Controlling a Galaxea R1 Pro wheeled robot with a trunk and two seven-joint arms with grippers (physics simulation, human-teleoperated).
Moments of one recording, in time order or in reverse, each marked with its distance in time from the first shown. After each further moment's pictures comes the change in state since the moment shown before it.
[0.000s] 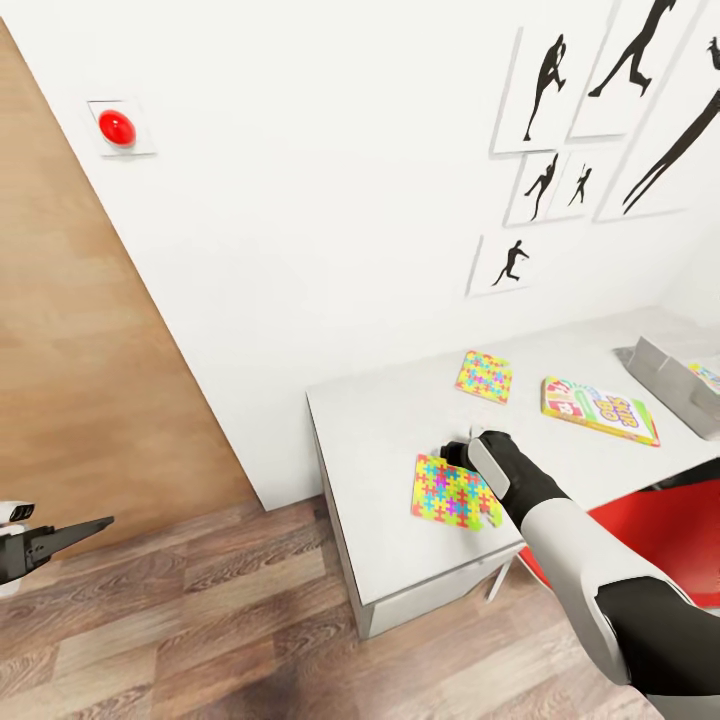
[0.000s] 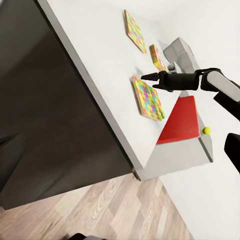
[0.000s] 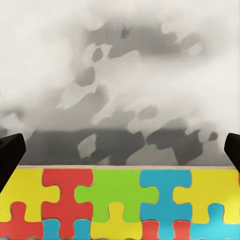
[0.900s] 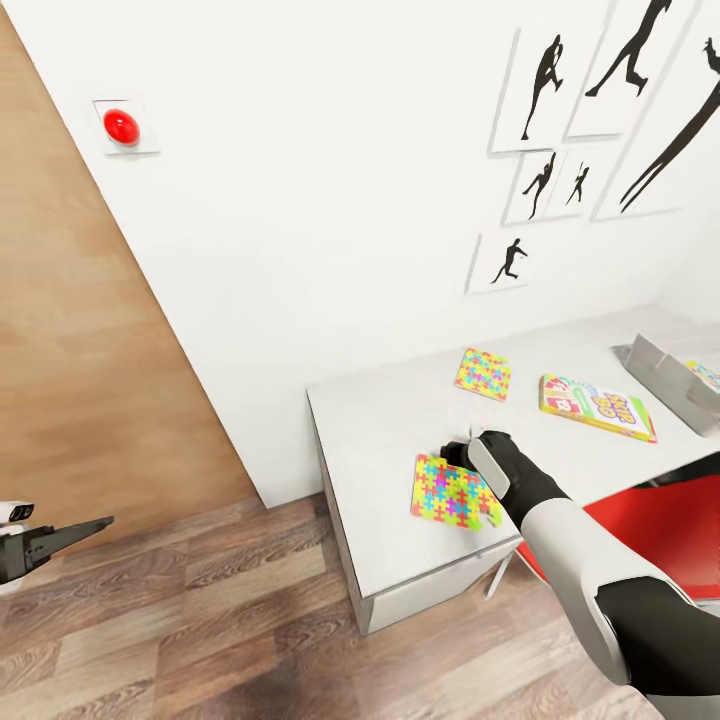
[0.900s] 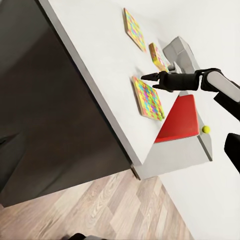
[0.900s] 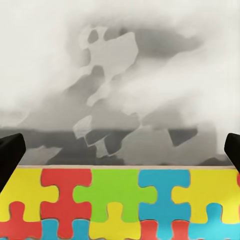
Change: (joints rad) left arm 0.000 0.002 0.000 0.002 0.001 0.000 0.000; right arm 0.000 0.000 0.000 0.000 0.000 0.000 0.000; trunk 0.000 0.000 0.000
